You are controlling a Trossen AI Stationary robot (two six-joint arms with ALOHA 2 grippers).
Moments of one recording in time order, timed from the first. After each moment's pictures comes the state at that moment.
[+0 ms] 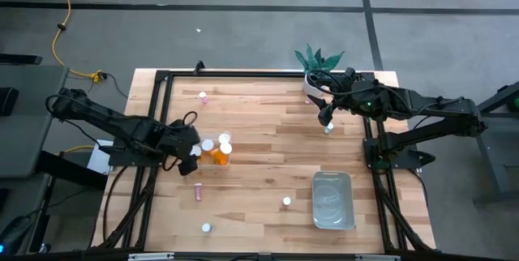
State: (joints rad) left arm -0.22 0.95 0.74 -0.95 -0.29 -0.68; right arm -0.04 1.00 1.13 -0.54 0.53 0.10
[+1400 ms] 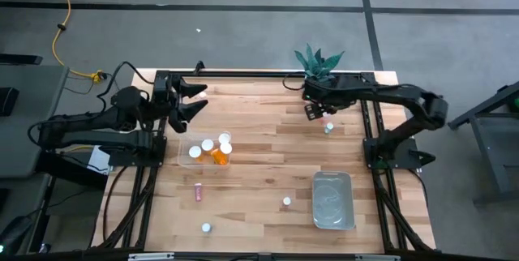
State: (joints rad) left arm 0.27 0.61 0.59 0.26 -0.08 -0.28; right arm -0.39 1.48 1.12 -1.13 0.28 0.82
